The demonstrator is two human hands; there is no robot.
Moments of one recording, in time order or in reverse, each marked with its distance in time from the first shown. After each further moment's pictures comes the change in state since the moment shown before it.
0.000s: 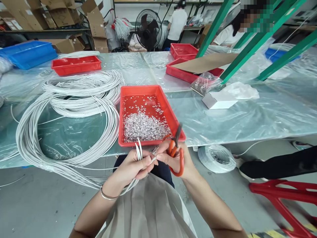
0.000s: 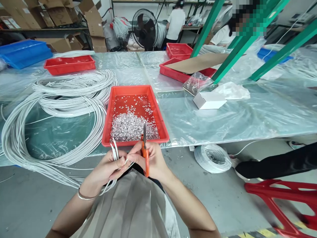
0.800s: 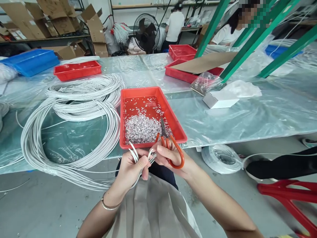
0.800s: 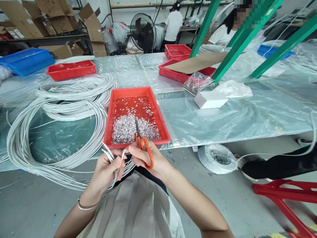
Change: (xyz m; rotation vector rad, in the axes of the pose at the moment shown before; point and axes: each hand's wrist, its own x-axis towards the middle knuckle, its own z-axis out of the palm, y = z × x) left_hand -0.005 -0.005 0.005 0.047 0.344 0.189; right_hand 0.011 0.009 -0.007 0.237 -0.135 0.219
